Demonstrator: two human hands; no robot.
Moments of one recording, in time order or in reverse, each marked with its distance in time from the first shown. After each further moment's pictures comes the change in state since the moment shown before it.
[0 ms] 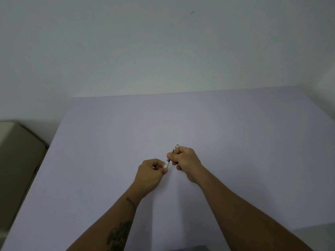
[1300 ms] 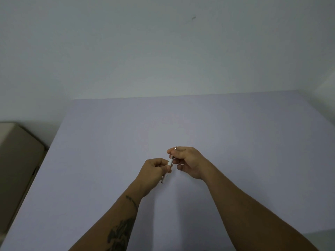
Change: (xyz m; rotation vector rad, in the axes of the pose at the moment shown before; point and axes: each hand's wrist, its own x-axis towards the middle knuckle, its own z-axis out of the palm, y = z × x) left_hand 0.010 0.014 0.000 -0.161 -0.115 -0.028; right_hand 0.007 -0.018 -0.018 0.116 -0.205 0.126
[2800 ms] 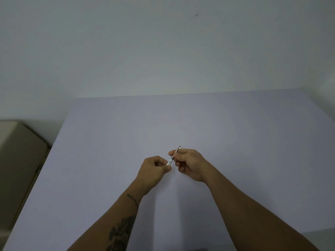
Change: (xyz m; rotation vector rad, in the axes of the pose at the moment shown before) left_hand 0.004 -0.013 -0.006 0.058 0.079 0.021; right_hand -0.002 0.012 0.005 0.074 -0.023 0.009
